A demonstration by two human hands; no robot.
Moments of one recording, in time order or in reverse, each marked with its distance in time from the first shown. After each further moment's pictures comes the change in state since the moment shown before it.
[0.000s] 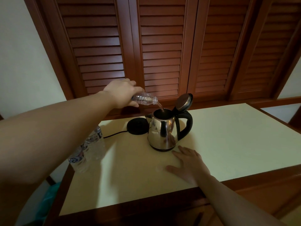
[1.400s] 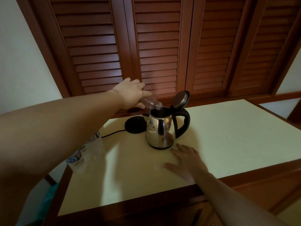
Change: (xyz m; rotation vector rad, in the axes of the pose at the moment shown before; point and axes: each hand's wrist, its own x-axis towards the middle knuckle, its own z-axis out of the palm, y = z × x) left_hand 0.029 0.025 0.006 0.166 -0.041 0.166; right_hand -0.002 0.002 0.001 0.024 0.007 -0.007
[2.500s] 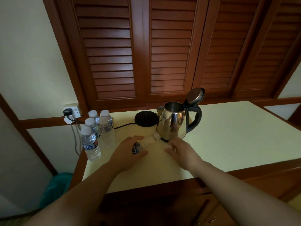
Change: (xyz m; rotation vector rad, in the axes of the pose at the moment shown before) left_hand -0.170 0.144 0.149 -1.258 0.143 -0.546; right_hand 0.006 -0.069 -0.002 0.305 0.140 -0.134
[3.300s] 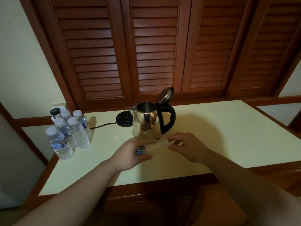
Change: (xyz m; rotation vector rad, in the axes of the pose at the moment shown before) left_hand 0.024 0.113 0.072 0.033 -0.085 0.158; right_hand -0.015 0.099 -0.108 0.240 -0.101 -0.161
